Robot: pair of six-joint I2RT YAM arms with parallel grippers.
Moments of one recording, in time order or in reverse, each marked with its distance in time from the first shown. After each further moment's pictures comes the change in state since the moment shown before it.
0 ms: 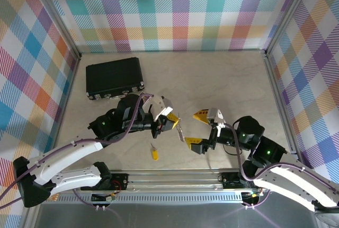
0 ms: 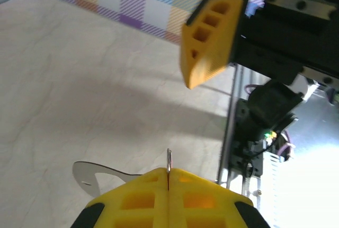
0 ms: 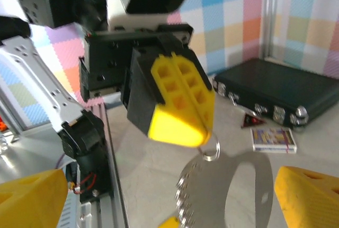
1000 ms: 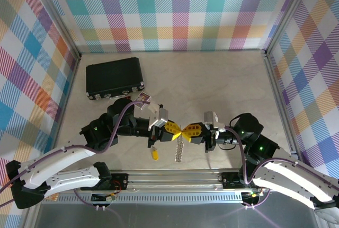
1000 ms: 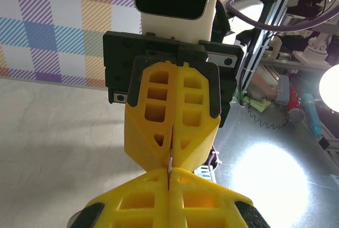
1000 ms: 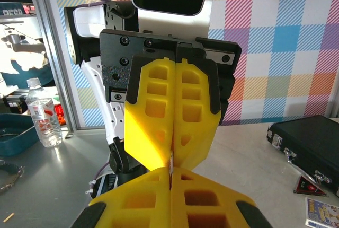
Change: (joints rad) left arm -0.109 -0.086 0.015 0.090 0.248 0.034; right arm 0.000 0.068 -0.001 0.290 -0.303 -0.075
